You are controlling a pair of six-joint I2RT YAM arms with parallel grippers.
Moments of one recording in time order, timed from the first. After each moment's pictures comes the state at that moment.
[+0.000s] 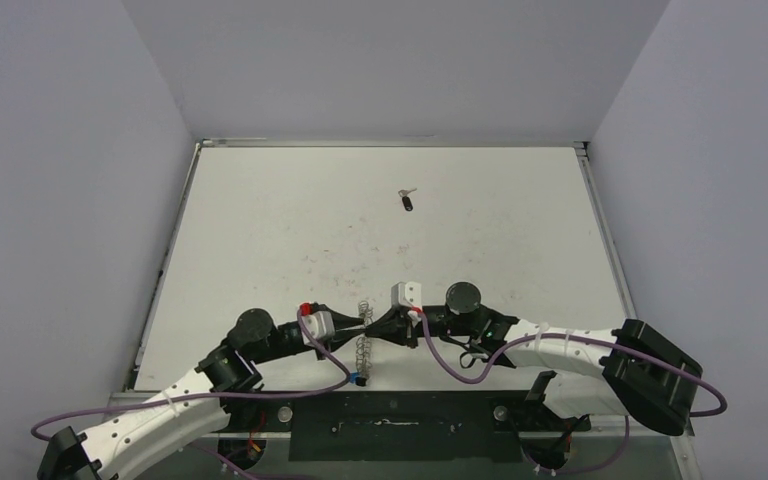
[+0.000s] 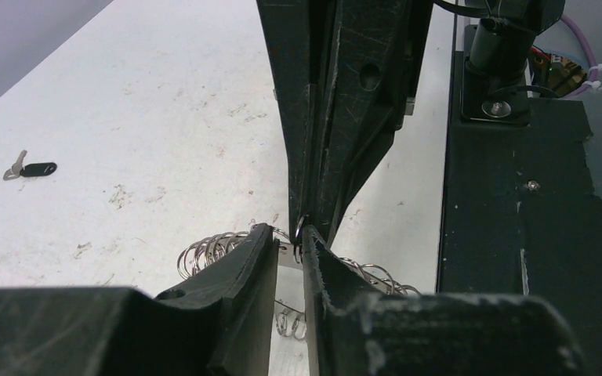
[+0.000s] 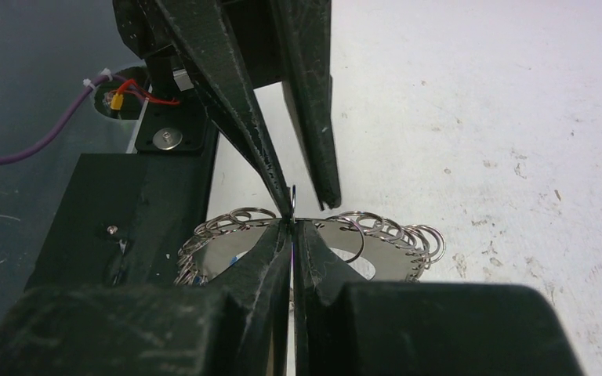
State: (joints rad) left arm -0.85 0.52 0.18 0.29 0.44 0.12; right arm 0.96 1.24 0.41 0.70 -0.60 -0.11
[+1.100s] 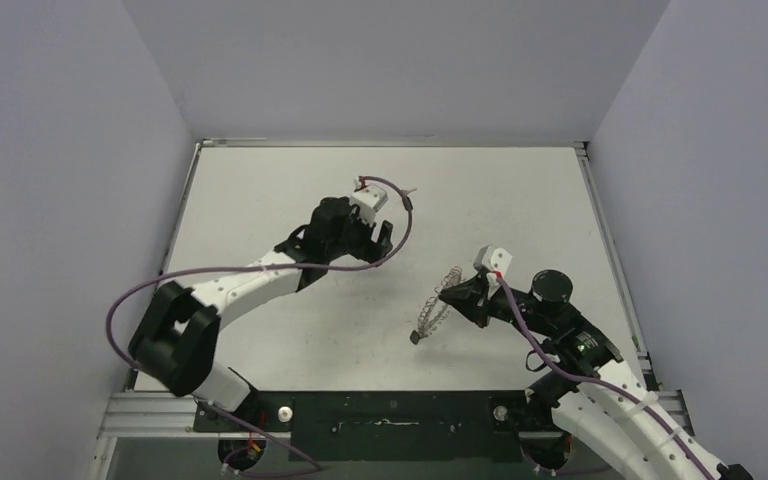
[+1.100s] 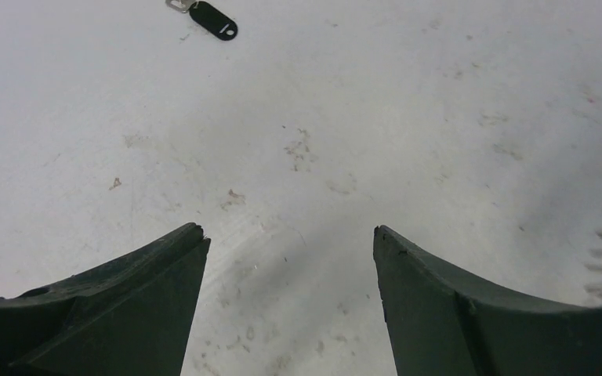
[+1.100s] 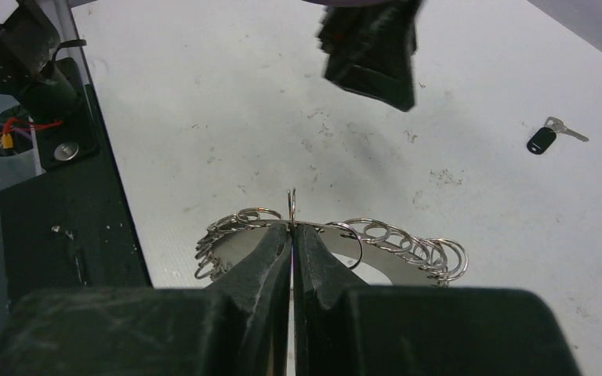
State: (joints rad) left arm -0.67 1.39 0.86 0.10 0.07 -0.08; right arm 0.56 0.59 0.53 -0.16 -0.54 -0.08
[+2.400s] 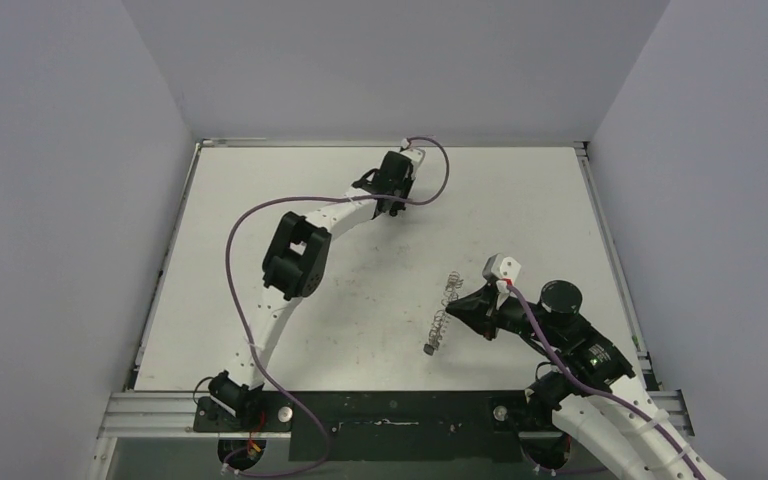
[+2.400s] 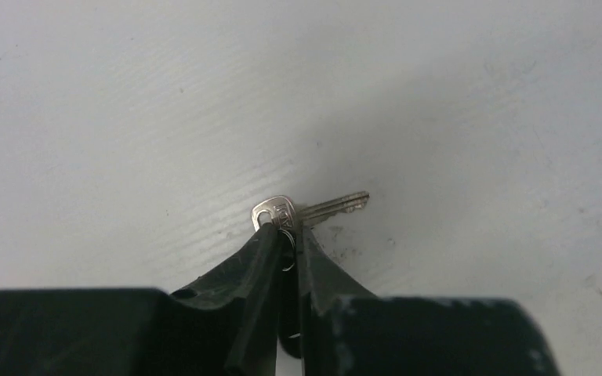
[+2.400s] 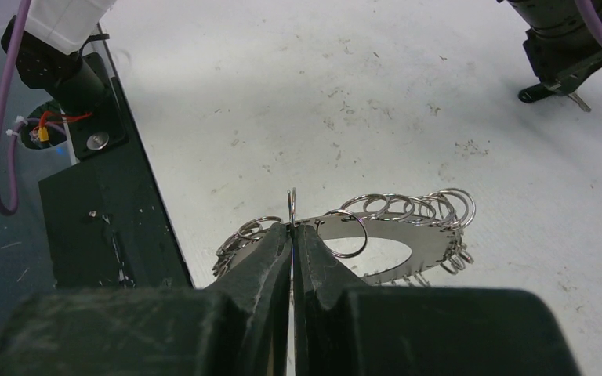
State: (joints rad) left arm -0.59 2.57 2.17 -0.30 -0.15 -0.06; right arm 0.56 0.47 0.54 -0.32 -0.55 -0.01
